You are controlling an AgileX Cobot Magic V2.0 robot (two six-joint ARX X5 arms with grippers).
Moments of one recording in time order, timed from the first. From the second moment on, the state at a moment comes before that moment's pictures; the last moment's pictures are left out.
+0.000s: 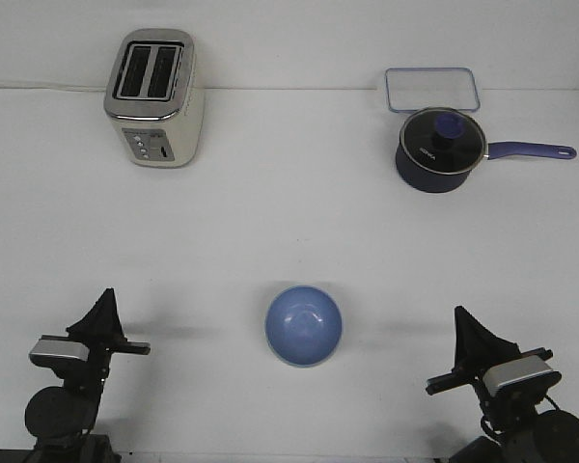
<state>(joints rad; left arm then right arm) -0.03 0.00 0.03 0.22 0.03 -0.04 0.51 0.10 0.52 -0.43 0.21 0.12</state>
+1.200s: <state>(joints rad) -0.03 0.01 0.03 0.22 0.03 -0.04 0.22 0.06 0.31 -0.24 0.13 -0.13</state>
